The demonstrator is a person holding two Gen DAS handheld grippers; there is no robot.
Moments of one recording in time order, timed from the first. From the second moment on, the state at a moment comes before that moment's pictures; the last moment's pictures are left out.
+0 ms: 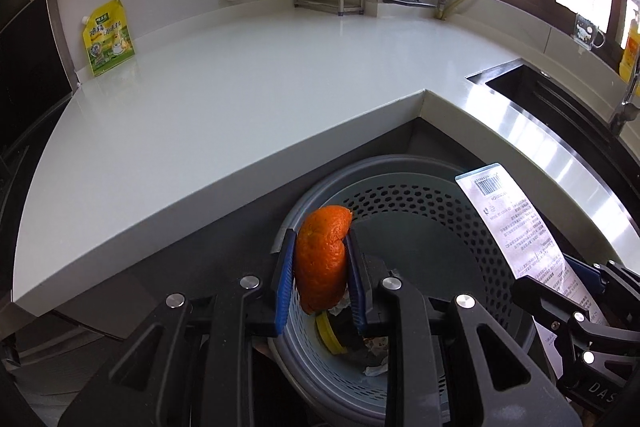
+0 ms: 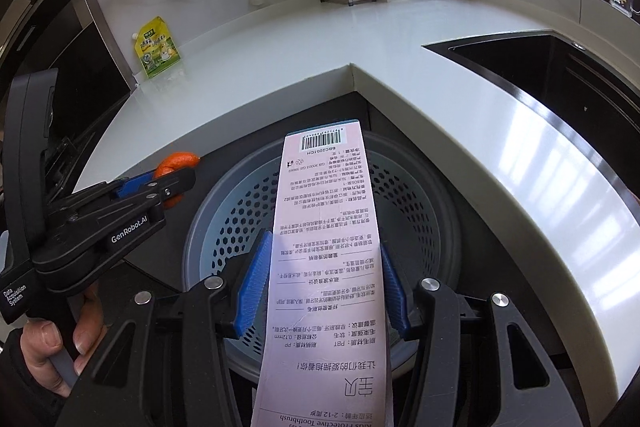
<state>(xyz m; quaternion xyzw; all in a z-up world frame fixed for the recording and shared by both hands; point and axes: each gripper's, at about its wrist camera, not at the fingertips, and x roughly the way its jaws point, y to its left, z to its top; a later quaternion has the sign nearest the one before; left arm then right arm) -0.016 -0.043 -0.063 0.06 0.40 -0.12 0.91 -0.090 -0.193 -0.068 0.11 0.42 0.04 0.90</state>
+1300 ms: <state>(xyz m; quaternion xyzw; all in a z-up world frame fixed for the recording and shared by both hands) -0.009 -0.036 -0.073 0.06 0.40 -0.10 0.91 -0.082 -0.203 -0.074 0.14 0.41 0.02 0.90</state>
